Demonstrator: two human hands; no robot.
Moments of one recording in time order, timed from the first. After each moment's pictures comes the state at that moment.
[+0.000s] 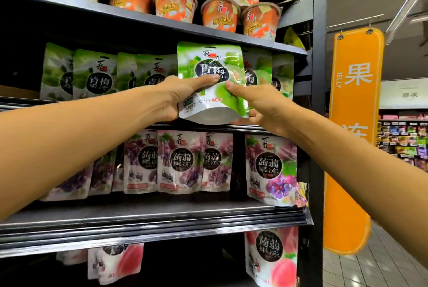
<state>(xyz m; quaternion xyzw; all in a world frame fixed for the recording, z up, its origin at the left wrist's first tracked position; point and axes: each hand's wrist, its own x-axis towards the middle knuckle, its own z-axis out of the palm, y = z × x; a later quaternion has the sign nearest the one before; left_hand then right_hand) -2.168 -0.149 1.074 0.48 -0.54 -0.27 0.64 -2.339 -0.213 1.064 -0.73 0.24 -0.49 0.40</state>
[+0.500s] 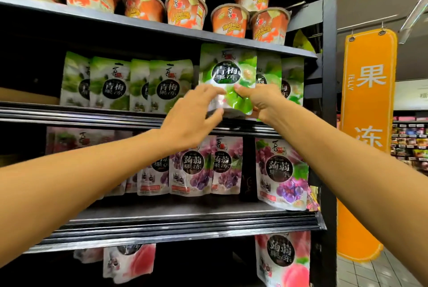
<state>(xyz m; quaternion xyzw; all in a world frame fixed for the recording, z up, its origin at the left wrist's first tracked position) -2.161 -0.146 1.030 0.49 -0.69 0.35 0.40 -2.304 -0.227 1.085 -0.60 0.27 -0.60 0.45</state>
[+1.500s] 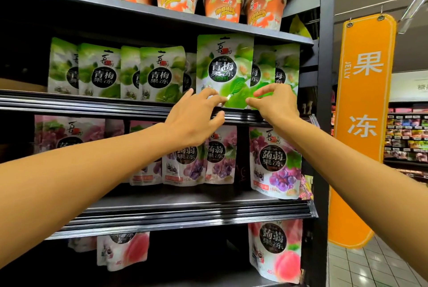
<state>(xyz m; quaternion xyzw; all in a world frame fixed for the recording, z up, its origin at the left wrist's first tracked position) -2.178 -0.165 1.018 0.57 -0.69 0.34 0.30 -2.343 -0.253 1.044 -0.67 0.40 -0.62 0.10</state>
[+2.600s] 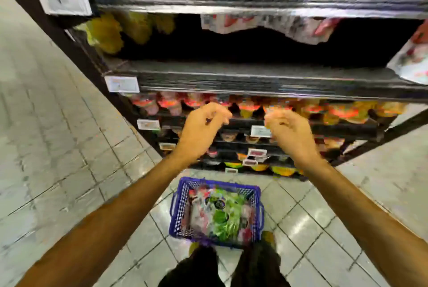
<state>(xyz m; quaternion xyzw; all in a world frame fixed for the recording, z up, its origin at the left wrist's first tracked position) -2.021 0.106 0.513 0.70 -0.44 -0.24 0.50 -2.198 -0.014 0.509 -0.70 0.41 -0.26 0.52</state>
